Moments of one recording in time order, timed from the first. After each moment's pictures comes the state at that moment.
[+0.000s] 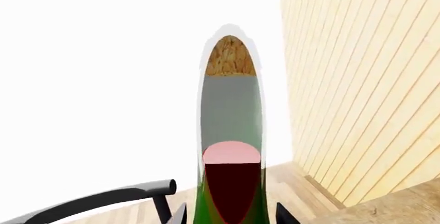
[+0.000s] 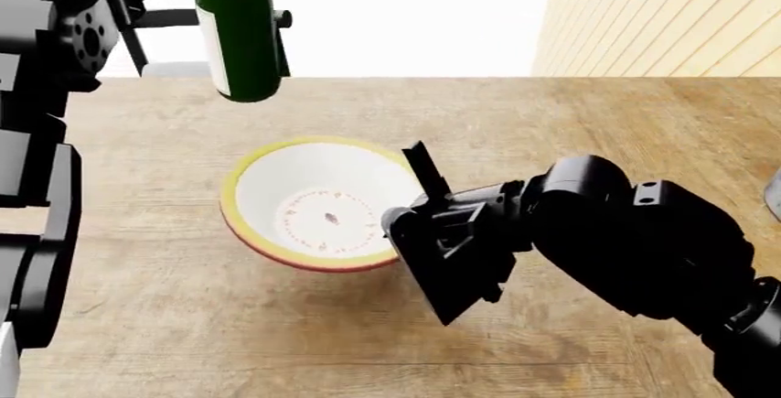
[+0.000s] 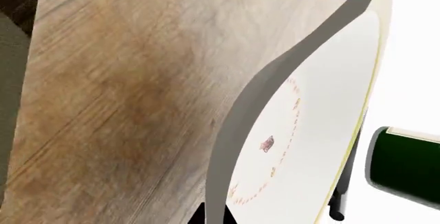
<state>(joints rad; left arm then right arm) -1.64 -0.28 0.43 -0.90 -0.38 -0.55 0.28 1.20 0.61 -1.08 0.04 -0.21 -0.19 -0.90</state>
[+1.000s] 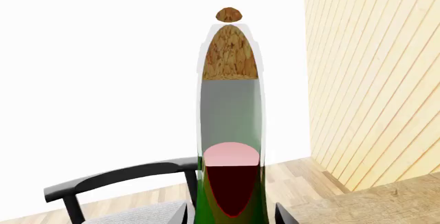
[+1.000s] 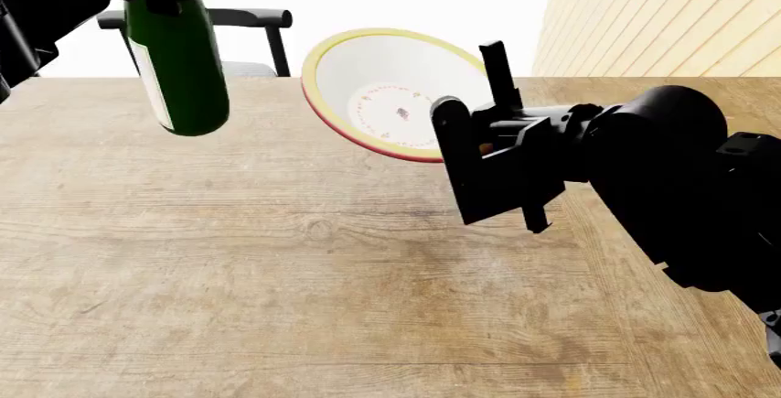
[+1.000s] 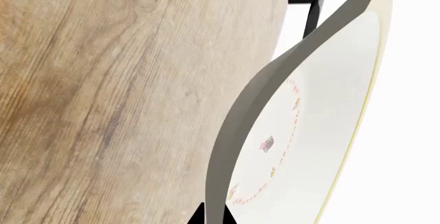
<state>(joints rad) -1.43 -0.53 0.33 -0.35 -0.52 -0.86 0.18 1.31 0.68 -0.99 -0.09 -0.30 0.18 -0.94</state>
